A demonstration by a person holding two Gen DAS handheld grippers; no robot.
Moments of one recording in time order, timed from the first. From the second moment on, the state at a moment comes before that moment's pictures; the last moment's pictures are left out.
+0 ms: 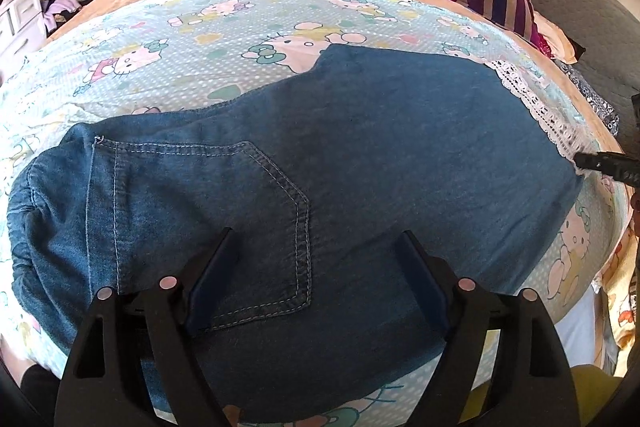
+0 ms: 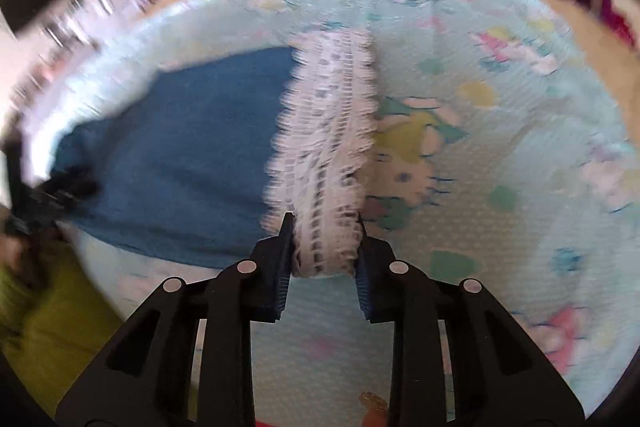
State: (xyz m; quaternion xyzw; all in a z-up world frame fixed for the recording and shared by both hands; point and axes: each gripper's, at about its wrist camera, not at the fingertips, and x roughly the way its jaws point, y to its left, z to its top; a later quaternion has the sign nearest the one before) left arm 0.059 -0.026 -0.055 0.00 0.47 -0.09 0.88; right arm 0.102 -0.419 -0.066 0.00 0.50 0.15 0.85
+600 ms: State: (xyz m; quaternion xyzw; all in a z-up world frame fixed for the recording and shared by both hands) left arm 0.053 -0.022 -0.049 -0.02 0.46 -0.09 0.89; right arm 0.090 -0.432 -0.033 0.02 0.45 0.14 0.88
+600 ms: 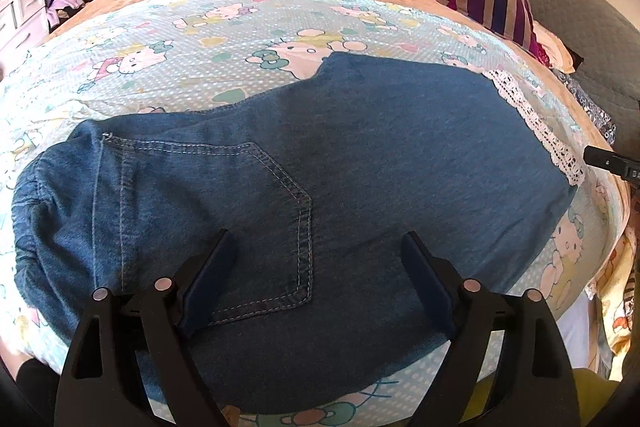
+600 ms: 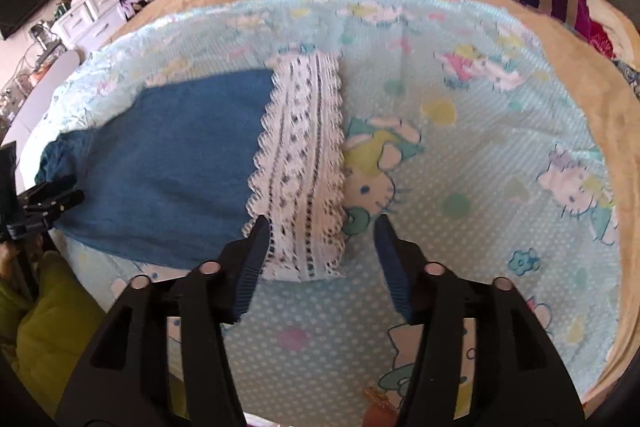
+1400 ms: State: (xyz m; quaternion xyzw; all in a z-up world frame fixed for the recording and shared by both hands) left arm 0.046 -0.036 -0.048 0.02 0.47 -0.08 0.88; right arm 0.093 -0.277 -0.051 -0.09 0.42 0.24 0.87
